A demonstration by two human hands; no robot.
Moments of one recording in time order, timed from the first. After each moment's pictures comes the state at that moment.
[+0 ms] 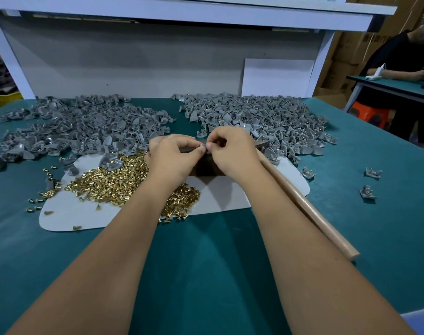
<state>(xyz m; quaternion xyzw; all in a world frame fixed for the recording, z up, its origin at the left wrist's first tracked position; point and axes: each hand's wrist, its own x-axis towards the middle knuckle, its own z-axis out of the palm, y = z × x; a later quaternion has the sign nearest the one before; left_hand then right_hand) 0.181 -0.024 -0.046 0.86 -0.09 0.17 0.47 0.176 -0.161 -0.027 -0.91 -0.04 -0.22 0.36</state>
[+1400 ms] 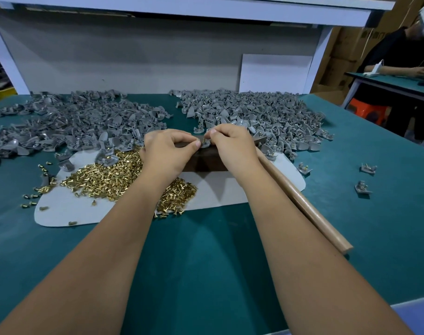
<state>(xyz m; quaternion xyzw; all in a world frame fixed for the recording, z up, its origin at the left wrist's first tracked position) 0.185 -0.022 -0.046 0.85 -0.11 0.18 0.48 0.171 -0.164 -0.031 -0.83 0.00 -0.20 0.52</state>
